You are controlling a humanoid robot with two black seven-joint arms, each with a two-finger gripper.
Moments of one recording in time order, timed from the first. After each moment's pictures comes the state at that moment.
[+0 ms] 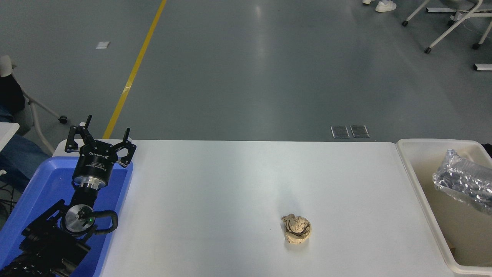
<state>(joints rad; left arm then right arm) -0.52 0.23 -1.00 -0.46 -0.12 -0.69 -0.39 0.67 -0.74 -0.37 0.37 -0.31 0.09 0.01</state>
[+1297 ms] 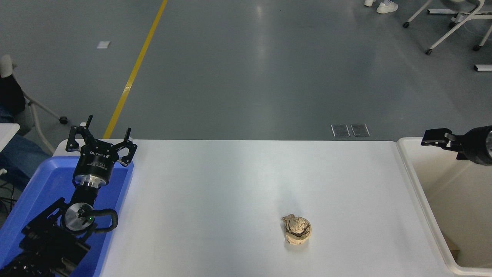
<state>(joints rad) -0.53 0.23 -1.00 -0.46 -0.12 -0.70 -0.39 1.92 -0.70 -1.13 1.33 -0.42 0.37 0.01</state>
